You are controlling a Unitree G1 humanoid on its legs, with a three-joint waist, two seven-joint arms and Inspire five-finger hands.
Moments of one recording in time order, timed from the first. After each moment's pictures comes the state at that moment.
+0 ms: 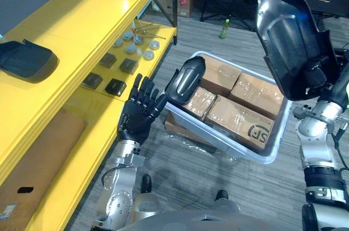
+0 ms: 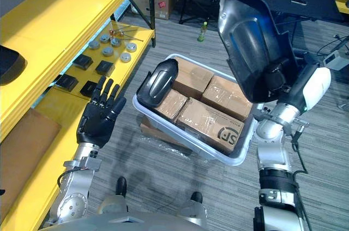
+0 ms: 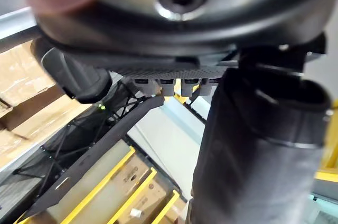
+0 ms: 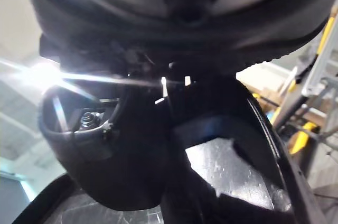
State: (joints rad) left arm 0.27 0.12 -0.20 -0.24 -0.81 -0.14 -0.11; right arm -0.20 -0.45 -0.23 0.21 -0.28 -0.18 -0.68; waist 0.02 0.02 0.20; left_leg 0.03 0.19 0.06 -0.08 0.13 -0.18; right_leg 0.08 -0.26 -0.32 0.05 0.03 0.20
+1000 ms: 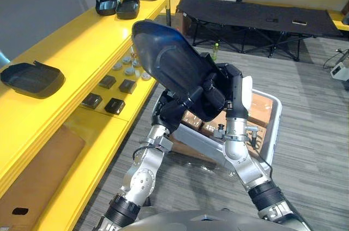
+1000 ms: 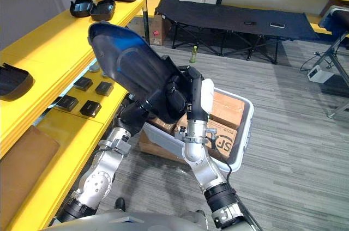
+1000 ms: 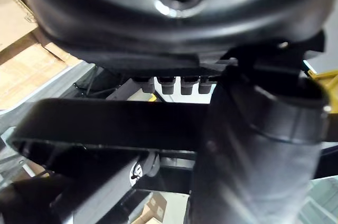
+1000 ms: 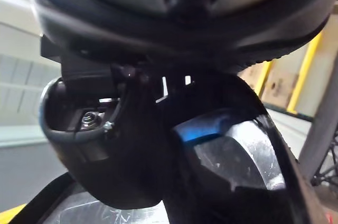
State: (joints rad) left arm 0.00 0.09 -0.42 -0.07 -0.94 -0.14 0.00; right arm -0.12 -0.17 0.30 0.19 -0.38 -0.36 -0.68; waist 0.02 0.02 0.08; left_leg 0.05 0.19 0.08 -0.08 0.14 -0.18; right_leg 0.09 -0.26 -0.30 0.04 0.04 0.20
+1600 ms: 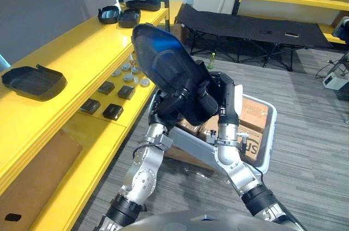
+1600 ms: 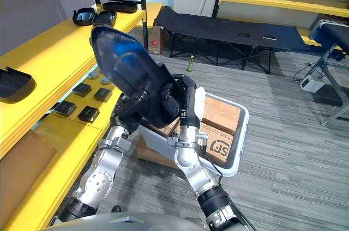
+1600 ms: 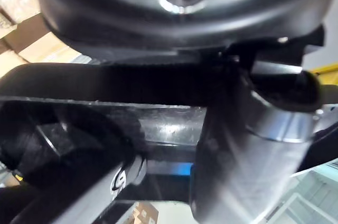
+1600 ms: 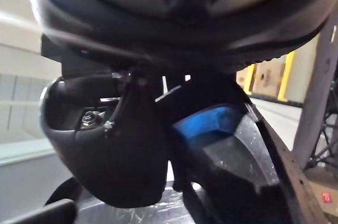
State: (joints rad) left arm 0.00 0.08 -0.37 -0.07 -0.84 -0.14 0.11; right arm -0.09 -0.14 0.41 0.23 -0.30 -0.42 -0.71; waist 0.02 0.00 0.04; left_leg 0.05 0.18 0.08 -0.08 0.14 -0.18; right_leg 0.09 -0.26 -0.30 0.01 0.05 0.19
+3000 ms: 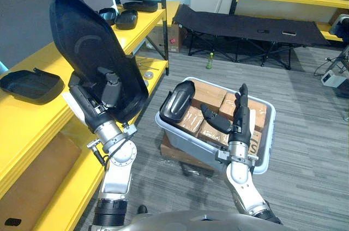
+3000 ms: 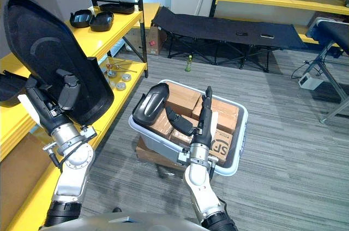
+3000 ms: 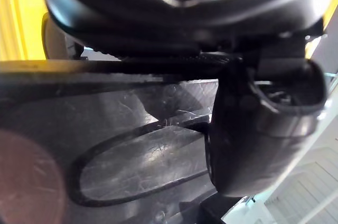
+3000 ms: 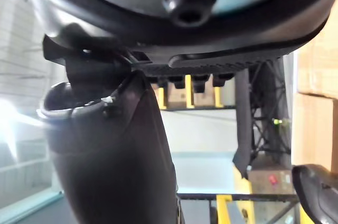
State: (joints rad) left arm 0.05 0.03 -0.04 -0.18 0.25 -0.17 0.81; right arm 0.11 -0.12 0.32 0.16 0.07 -0.43 -0.53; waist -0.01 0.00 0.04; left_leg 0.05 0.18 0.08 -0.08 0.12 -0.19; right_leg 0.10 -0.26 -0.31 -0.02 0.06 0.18
